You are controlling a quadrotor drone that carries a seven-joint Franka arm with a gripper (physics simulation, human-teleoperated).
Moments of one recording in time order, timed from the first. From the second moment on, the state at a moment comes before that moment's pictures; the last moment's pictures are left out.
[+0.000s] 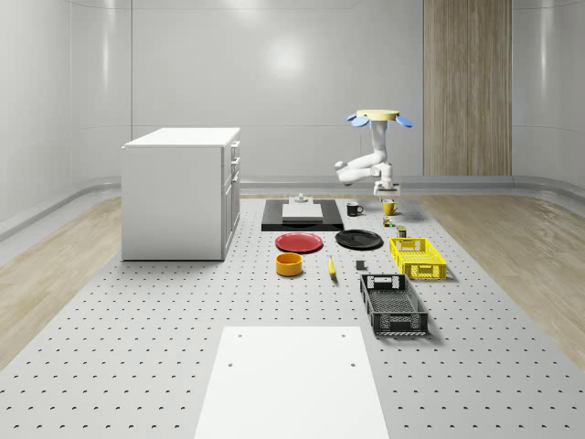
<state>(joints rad) -1.08 -1.17 1.30 -2.89 -1.93 1.25 1.61</state>
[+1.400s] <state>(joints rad) -1.10 -1.31 1.21 -2.86 -1.98 1.42 1.62</state>
